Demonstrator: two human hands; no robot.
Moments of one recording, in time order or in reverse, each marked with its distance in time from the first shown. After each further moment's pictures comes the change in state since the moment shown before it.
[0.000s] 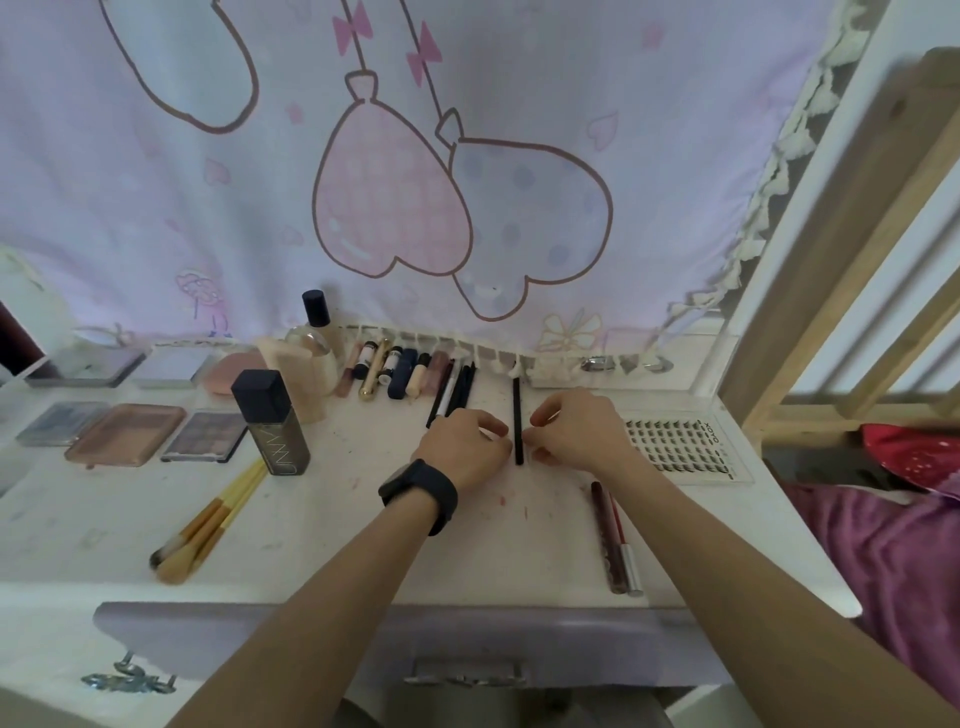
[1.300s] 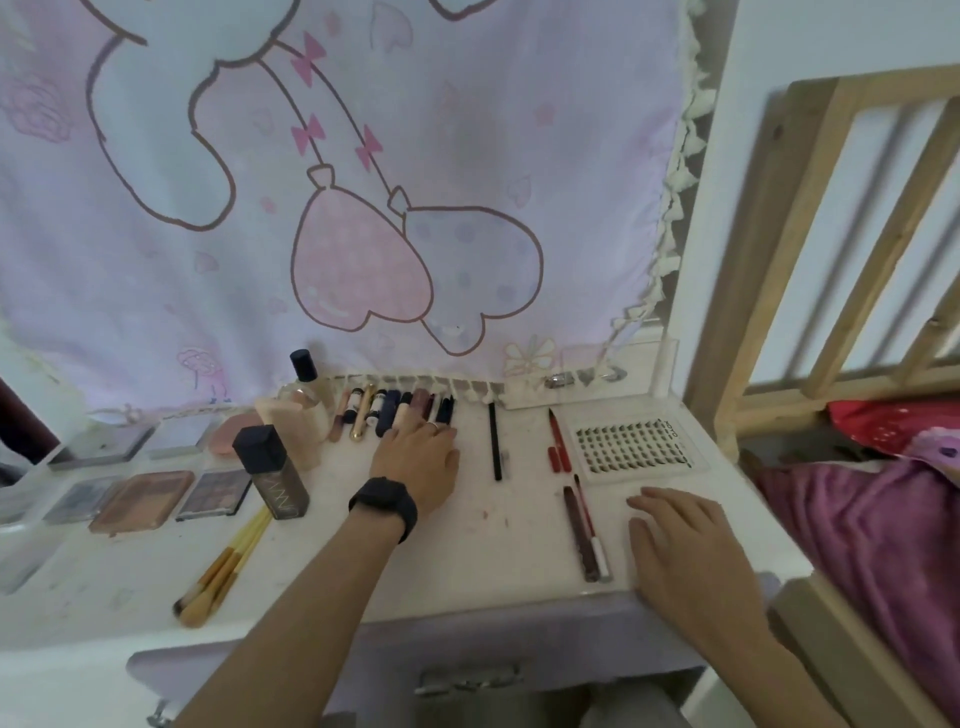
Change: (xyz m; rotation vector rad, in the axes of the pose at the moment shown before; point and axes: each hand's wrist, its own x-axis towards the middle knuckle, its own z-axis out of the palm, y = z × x) left_hand -0.002 -0.008 -0.030 0.753 0.124 0.311; right_hand -0.127 0.124 -0.001 -0.222 0.511 -0.146
